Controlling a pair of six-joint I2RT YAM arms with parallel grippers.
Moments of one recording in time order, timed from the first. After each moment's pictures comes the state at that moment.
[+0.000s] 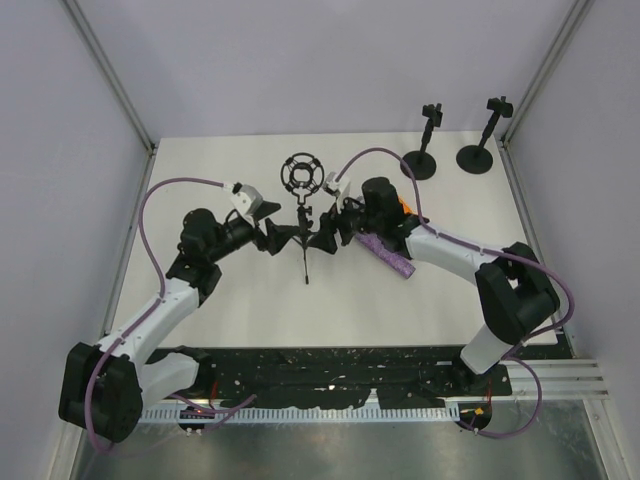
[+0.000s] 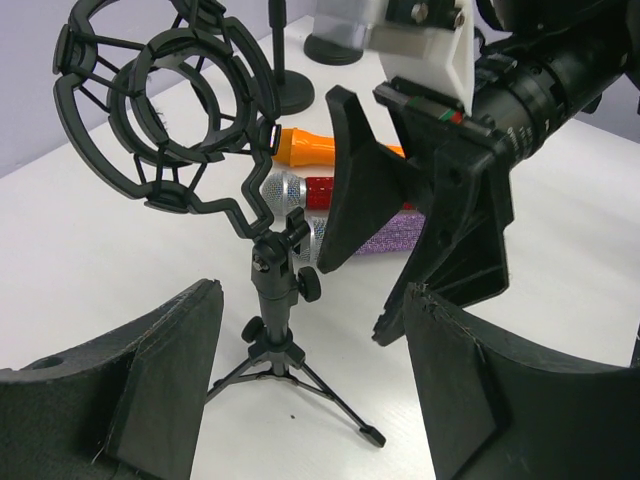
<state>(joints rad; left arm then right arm) -0.33 1.08 0.62 0.44 0.61 -0.03 0.60 1.64 1.03 0.16 -0.56 -0.03</state>
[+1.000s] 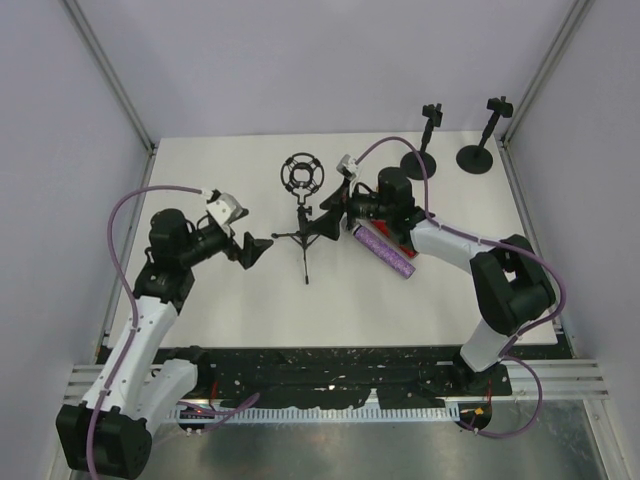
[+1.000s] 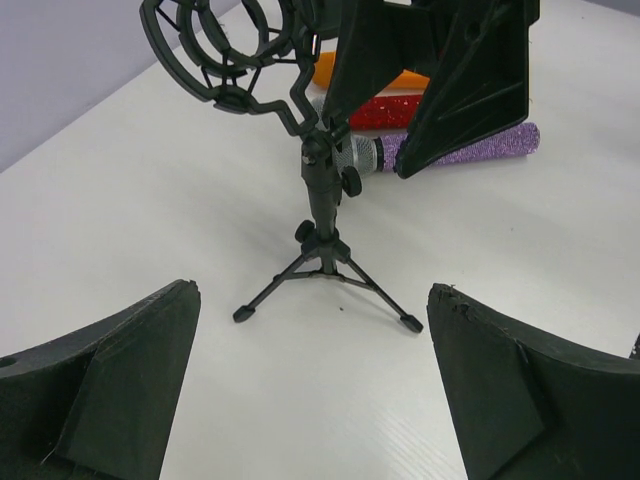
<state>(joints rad) -0.14 0.87 0.71 -0.05 0.72 0.22 0.51 1.68 1.03 0.44 -0.79 0.15</state>
